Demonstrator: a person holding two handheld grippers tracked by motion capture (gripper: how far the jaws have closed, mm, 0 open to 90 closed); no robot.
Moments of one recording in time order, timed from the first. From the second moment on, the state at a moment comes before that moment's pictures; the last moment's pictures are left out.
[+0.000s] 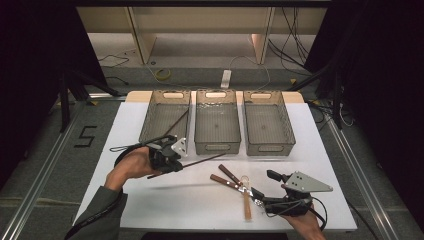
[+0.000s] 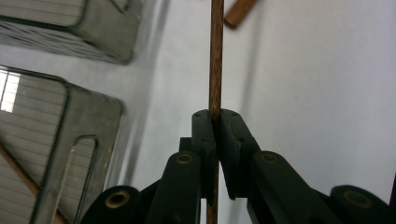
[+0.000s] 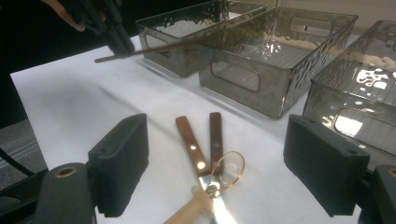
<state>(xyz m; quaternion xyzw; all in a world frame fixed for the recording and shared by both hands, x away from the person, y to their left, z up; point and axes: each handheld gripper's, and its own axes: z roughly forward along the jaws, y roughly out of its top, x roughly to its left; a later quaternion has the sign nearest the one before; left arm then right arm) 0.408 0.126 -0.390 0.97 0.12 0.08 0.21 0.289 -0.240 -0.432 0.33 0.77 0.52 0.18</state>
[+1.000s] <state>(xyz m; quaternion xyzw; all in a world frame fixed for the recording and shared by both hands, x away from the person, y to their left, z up) 0.458 0.190 -0.350 0.83 0.37 0.16 0.37 0.290 -0.241 -0.433 0.33 0.77 0.52 0.18</state>
